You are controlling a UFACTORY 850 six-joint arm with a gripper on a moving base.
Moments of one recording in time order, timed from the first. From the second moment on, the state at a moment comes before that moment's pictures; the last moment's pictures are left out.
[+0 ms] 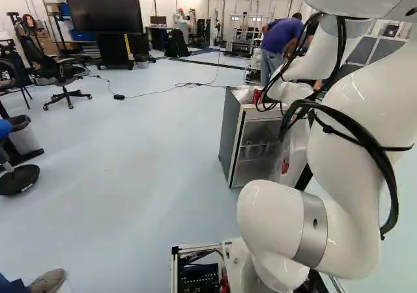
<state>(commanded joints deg) -30.5 -5.3 -38.6 11.5 48.3 0.0</state>
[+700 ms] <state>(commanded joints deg) -36.6 -5.3 -43.3 16.7 31.8 0.0</state>
